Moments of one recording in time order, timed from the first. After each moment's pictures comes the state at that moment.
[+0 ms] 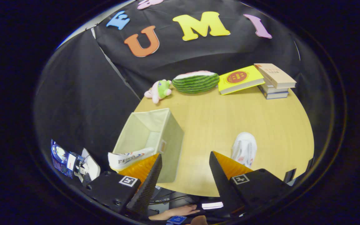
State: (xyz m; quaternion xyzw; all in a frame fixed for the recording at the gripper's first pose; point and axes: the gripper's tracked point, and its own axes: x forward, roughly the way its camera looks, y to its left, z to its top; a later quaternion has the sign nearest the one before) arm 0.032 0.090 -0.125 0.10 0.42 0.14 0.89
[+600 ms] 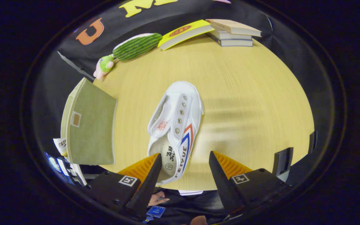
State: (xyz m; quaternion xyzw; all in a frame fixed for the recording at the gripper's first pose) arm 0.005 -0.036 -0.289 0.13 0.58 0.03 0.80
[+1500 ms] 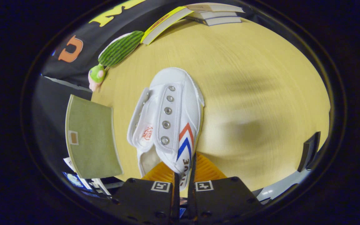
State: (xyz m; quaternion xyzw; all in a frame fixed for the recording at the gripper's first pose) arm 0.025 -0.018 -0.318 0.26 0.59 0.04 0.77
